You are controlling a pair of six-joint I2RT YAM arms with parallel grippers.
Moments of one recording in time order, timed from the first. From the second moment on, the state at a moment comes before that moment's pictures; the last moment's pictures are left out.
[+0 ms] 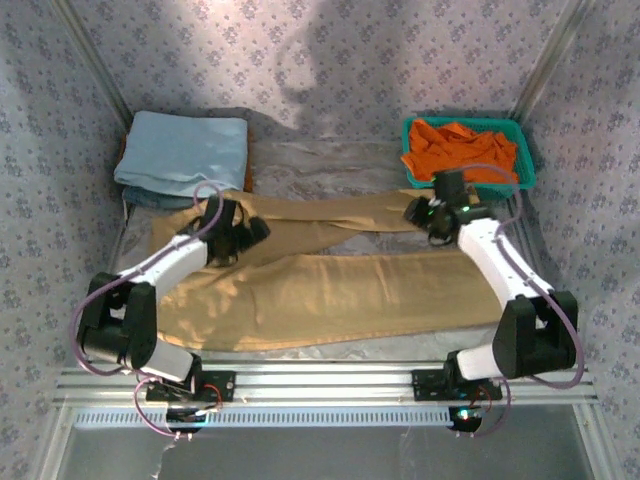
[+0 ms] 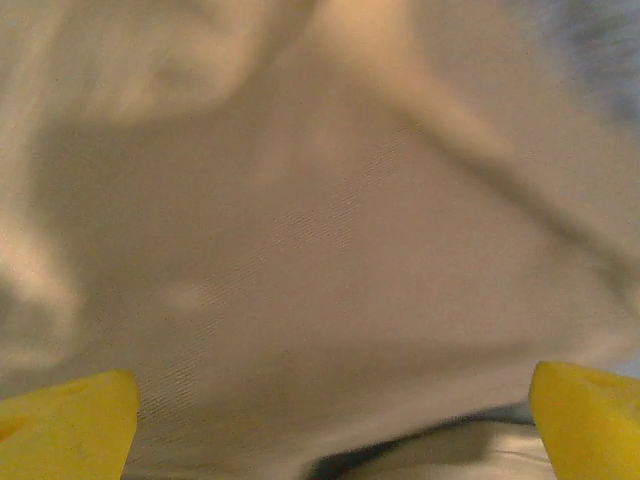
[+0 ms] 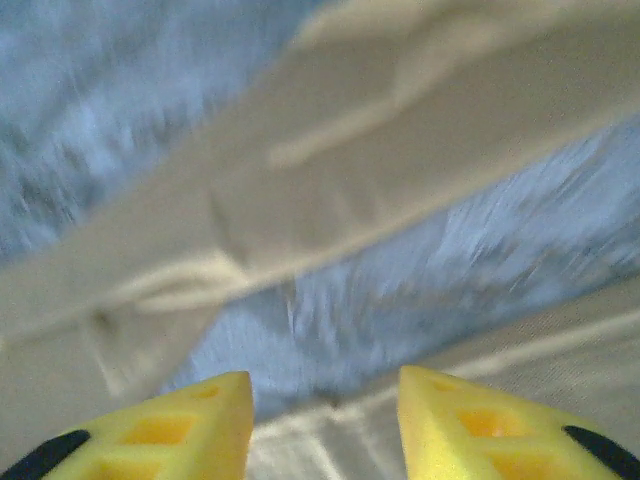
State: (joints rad) left arm -0.30 1.47 0.80 -0.34 0.06 -0.83; right arm 0.19 1.40 1.05 -0.59 -0.06 0.63
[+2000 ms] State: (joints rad) left arm -0.77 2.10 1.52 -0.64 -0.21 -0.24; right arm 0.00 1.87 1.22 -0.56 -0.16 0.75
